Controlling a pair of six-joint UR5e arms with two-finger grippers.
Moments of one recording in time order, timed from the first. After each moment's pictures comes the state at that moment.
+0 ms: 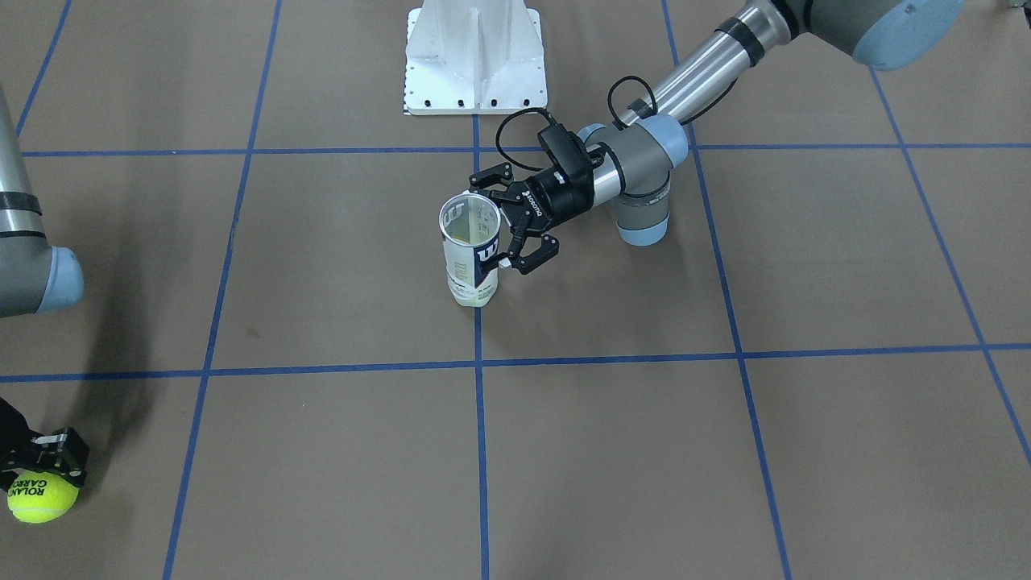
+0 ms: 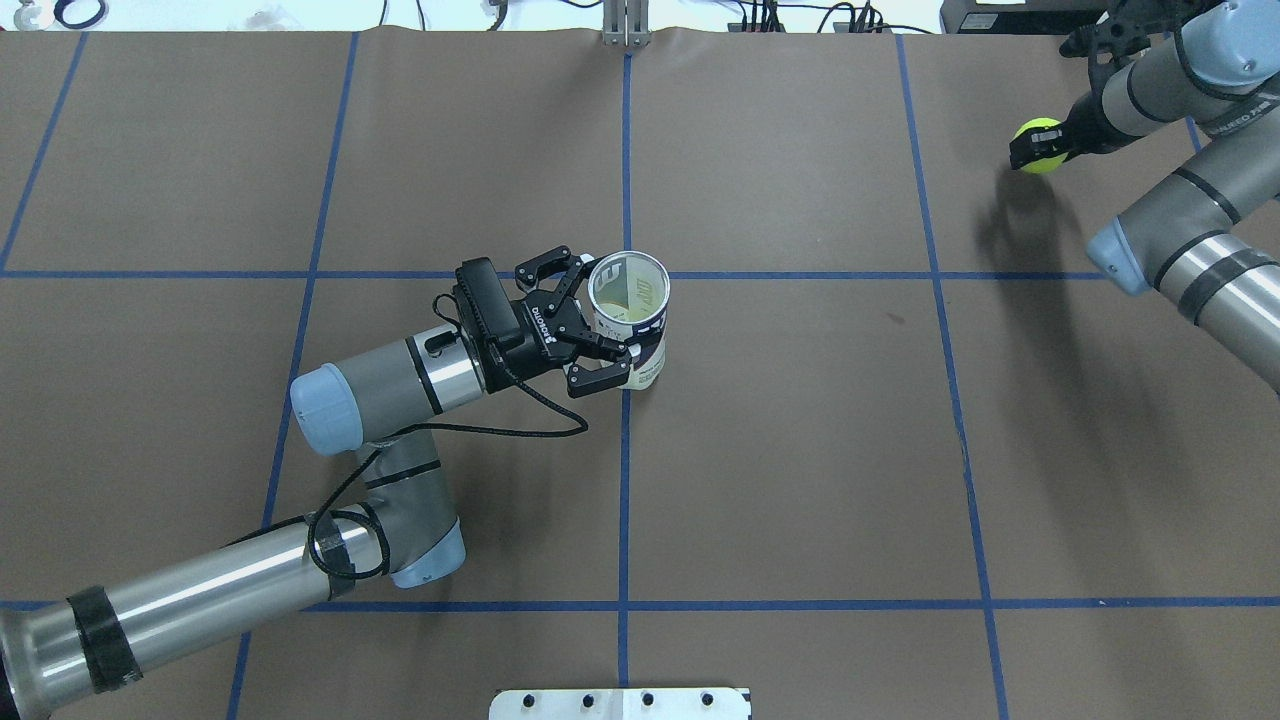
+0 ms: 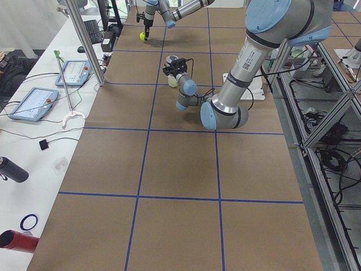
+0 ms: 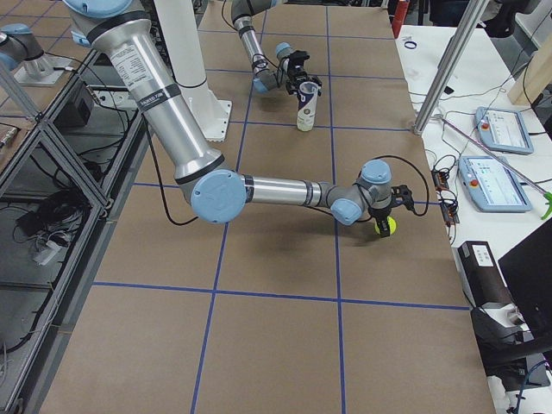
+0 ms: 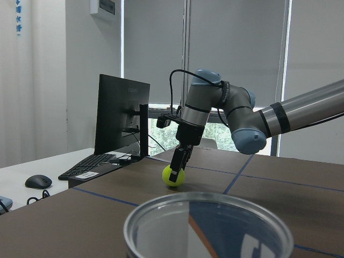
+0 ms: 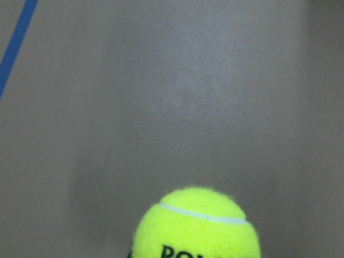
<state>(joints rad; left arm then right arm) -0.45 -2.30 -1.02 -3.57 -1.48 -0.34 1.12 -1.05 0.99 -0.80 2.04 0.63</state>
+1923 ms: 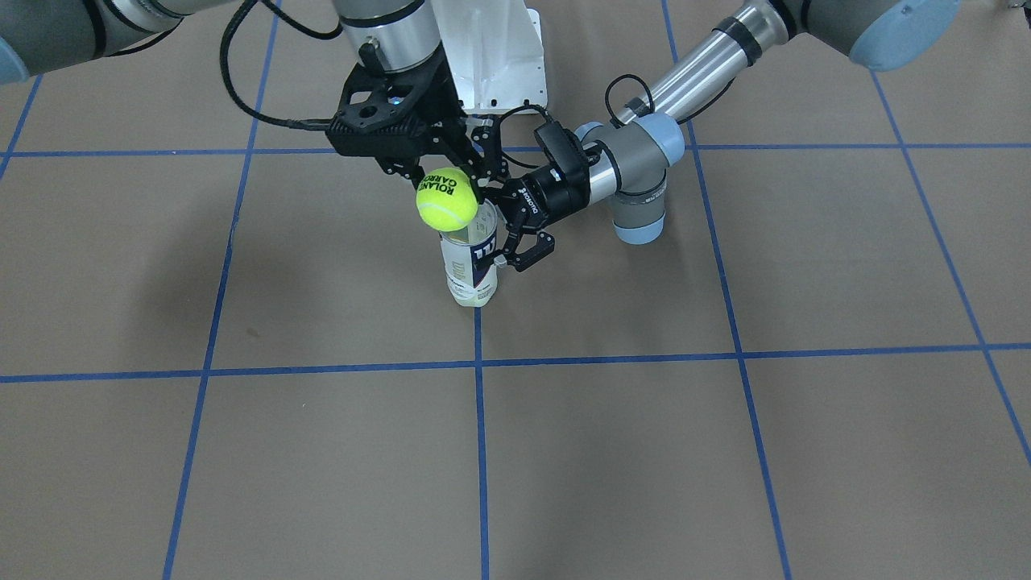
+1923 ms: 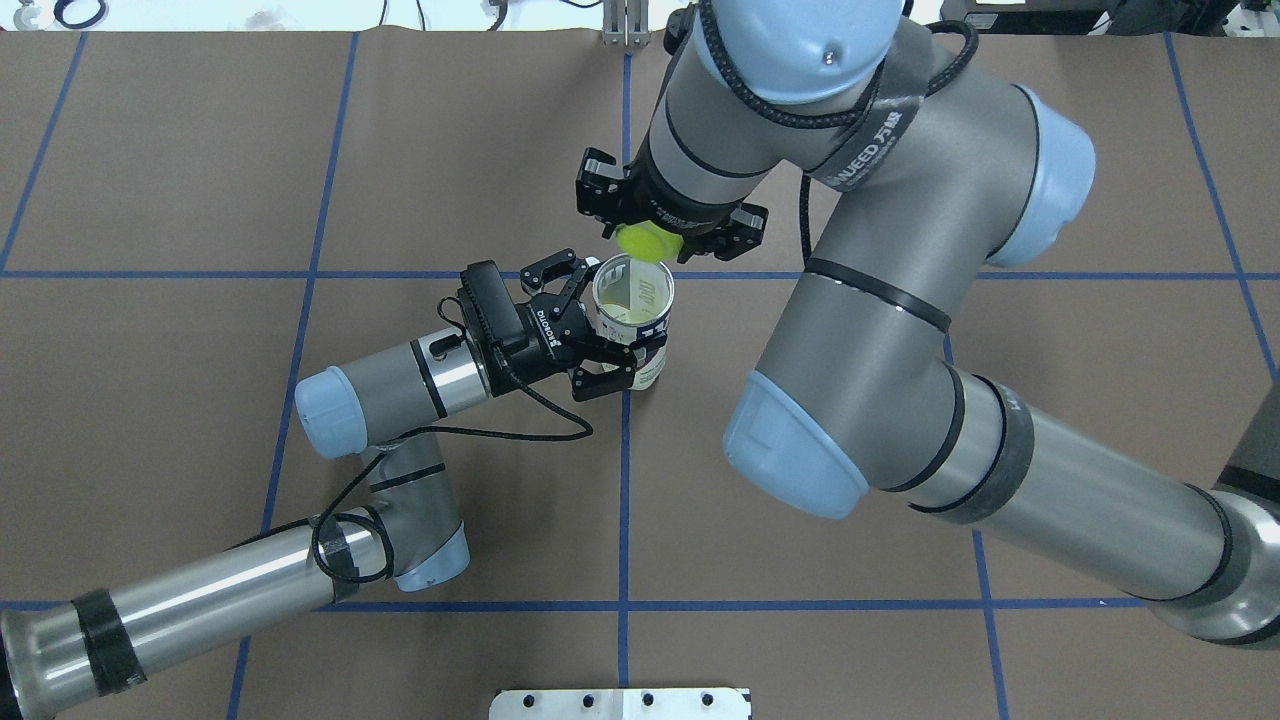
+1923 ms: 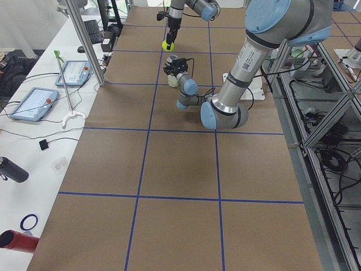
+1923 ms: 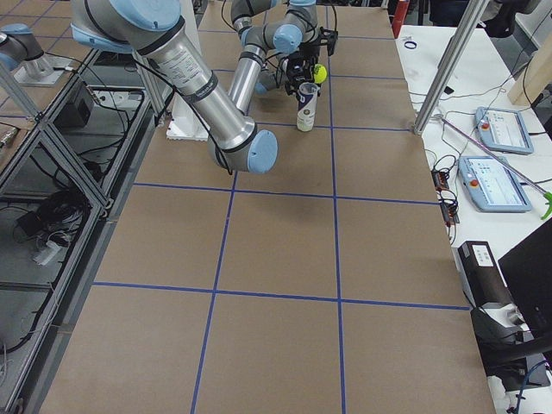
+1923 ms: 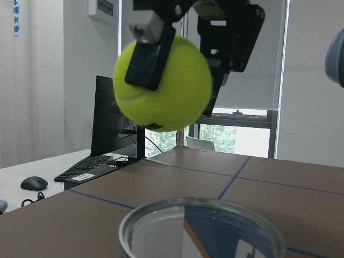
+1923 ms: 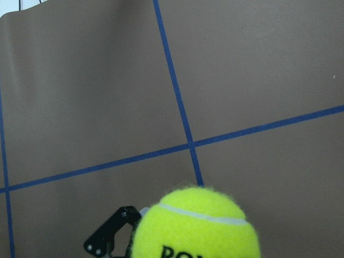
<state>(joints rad) -0.44 -2.31 -1.02 -3.57 -1.48 -0.34 0.63 -0.69 1.85 -1.78 1.88 1.44</state>
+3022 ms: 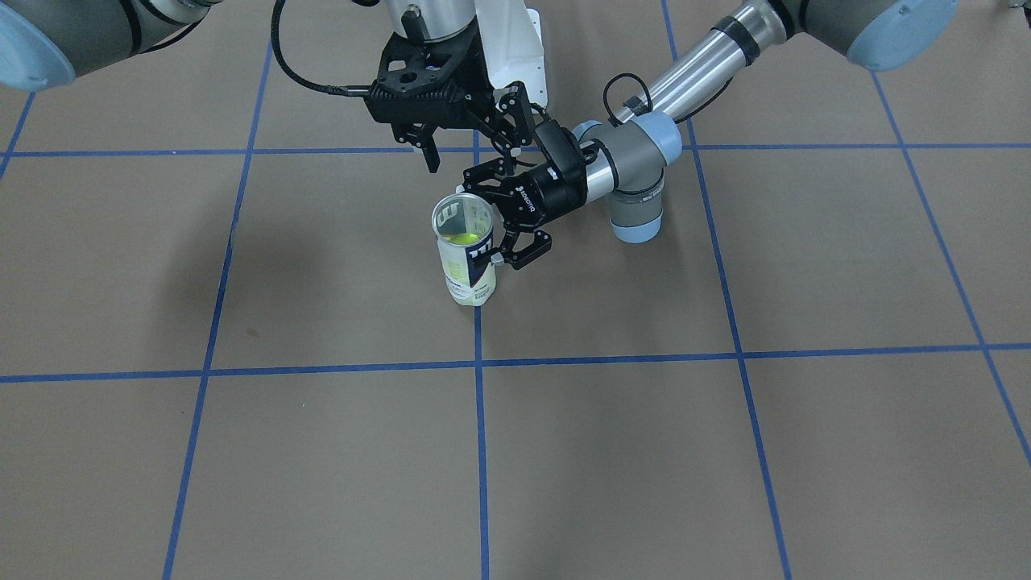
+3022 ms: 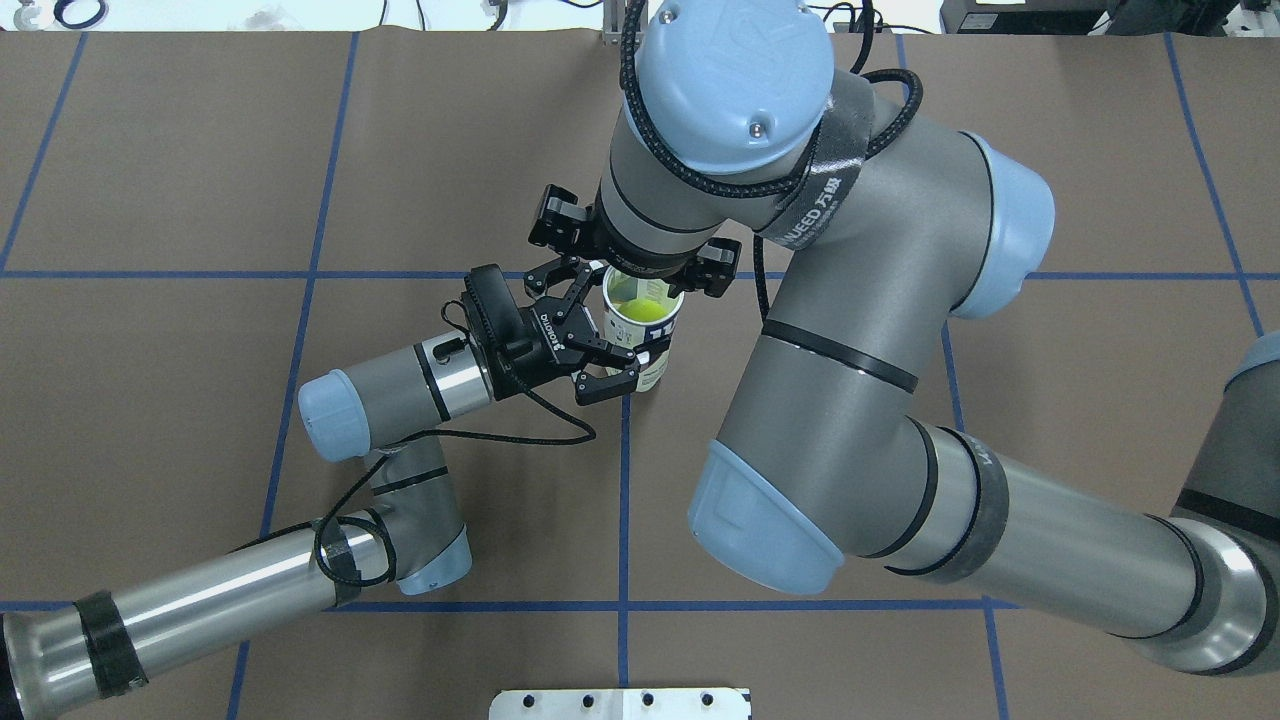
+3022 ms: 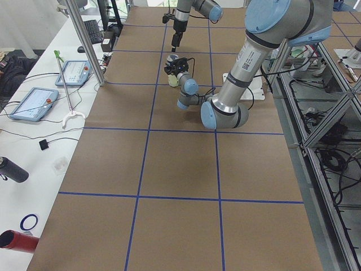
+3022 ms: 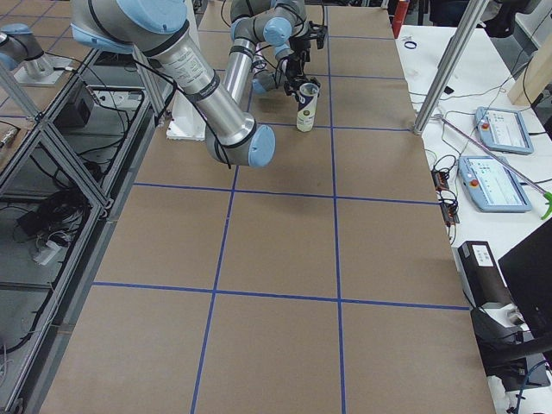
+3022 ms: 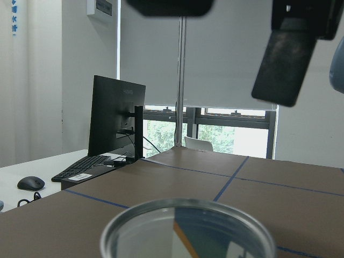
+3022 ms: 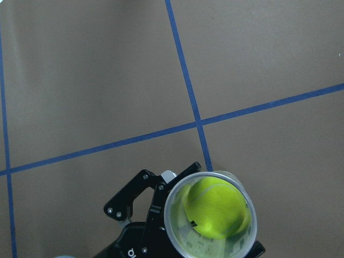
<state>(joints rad) -0.44 -2.31 -1.02 -3.57 -1.48 -0.34 0.59 -0.68 1.88 -1.84 1.82 1.44</state>
